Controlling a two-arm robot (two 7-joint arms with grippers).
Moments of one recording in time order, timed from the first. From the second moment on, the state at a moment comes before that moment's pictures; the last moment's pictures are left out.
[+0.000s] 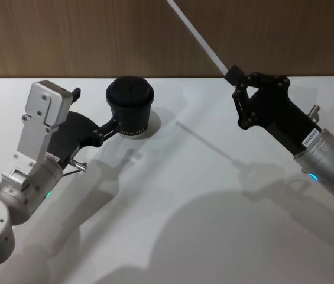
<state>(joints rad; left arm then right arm) -0.24 0.38 0.45 -1.63 -0.21 0.02 -0.02 0.22 0.42 -0.23 -1.54 0.44 -0.44 0.63</state>
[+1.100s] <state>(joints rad) -0.29 0.35 0.34 -1.73 -0.64 0.07 -0.38 0.22 0.42 -0.23 -1.55 0.45 -0.44 0.65</state>
